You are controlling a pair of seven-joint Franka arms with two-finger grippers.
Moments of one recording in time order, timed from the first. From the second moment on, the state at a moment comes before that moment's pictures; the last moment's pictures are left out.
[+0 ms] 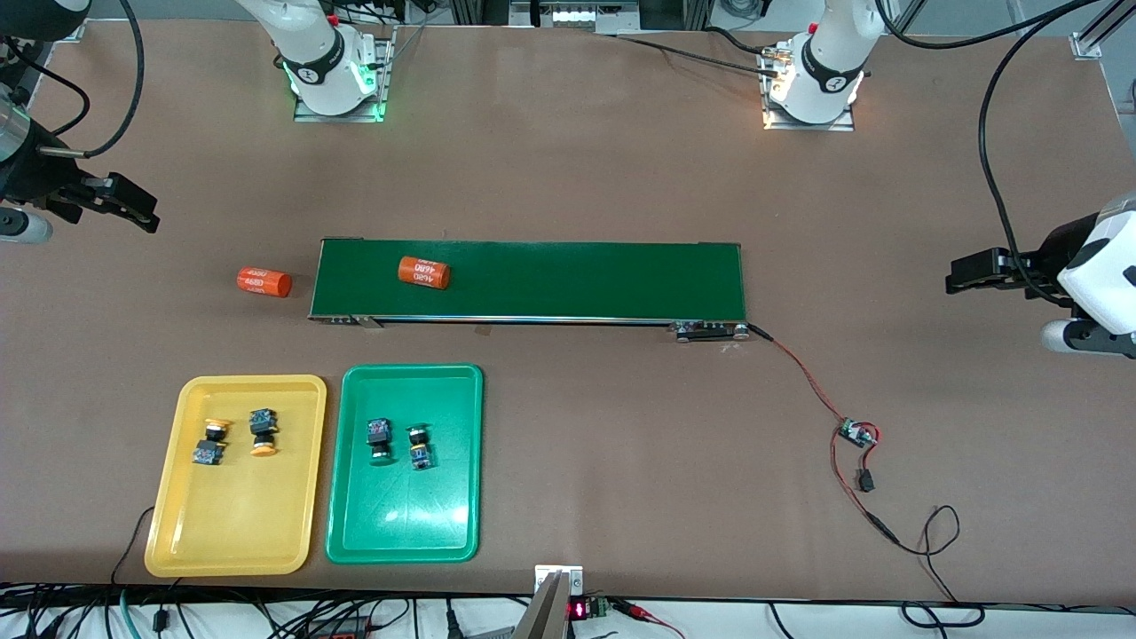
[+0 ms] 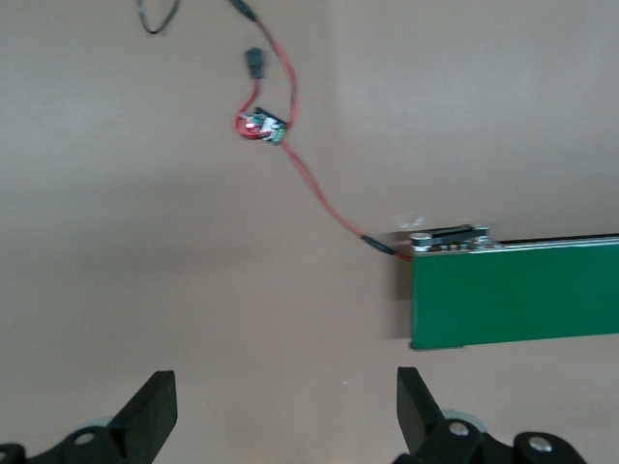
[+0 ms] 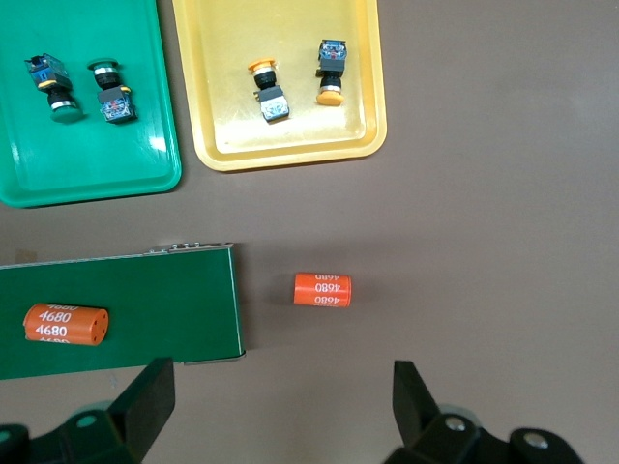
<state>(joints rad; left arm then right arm) 0.00 0.45 -0.02 -0.99 -0.08 1.28 0.00 -0.08 -0.05 0.08 -1.73 -0.07 1.69 0.10</state>
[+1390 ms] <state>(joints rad) -0.45 0.51 -0.04 -1.03 -0.10 1.34 -0.10 -0.08 -0.04 0.10 -1.72 -0.07 1.69 0.07</state>
